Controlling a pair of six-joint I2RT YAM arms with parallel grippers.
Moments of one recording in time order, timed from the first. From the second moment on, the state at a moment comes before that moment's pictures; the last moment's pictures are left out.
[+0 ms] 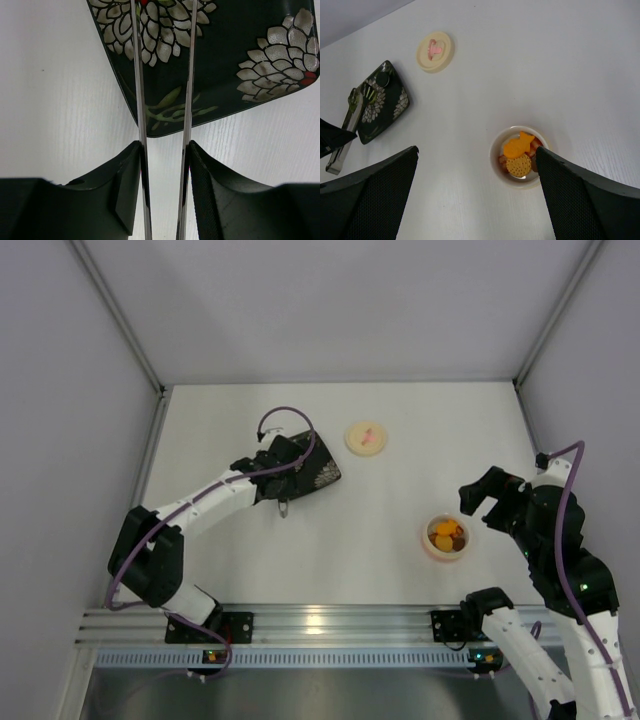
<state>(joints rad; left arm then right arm) -0.59 1.53 1.07 -0.53 -0.37 -0.64 0.23 0.52 1.02 -0.93 0.18 0.50</state>
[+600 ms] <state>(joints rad) -0.59 1.53 1.12 -0.55 -0.35 -0.62 0.23 0.52 1.02 -0.93 0.18 0.50</state>
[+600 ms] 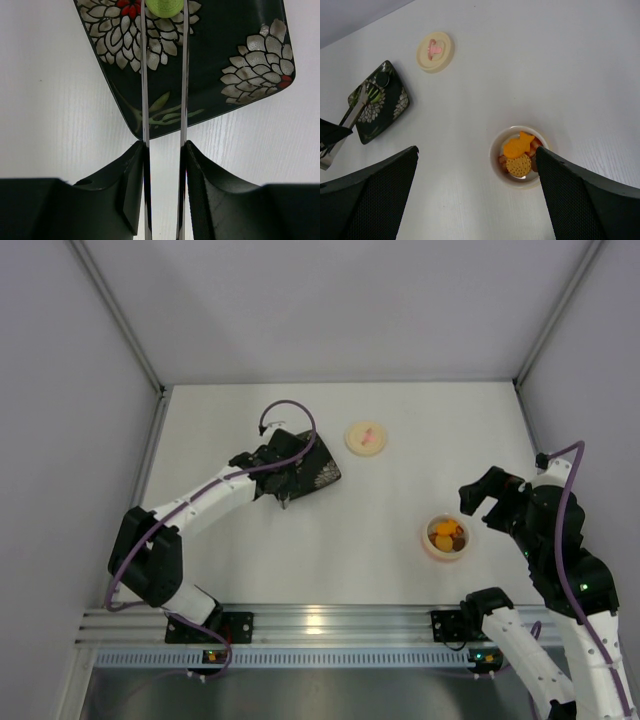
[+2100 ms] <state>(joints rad) -1.18 1.50 1.38 -0.69 -0.36 -0.65 0.23 0.52 1.02 -0.93 0.18 0.50</state>
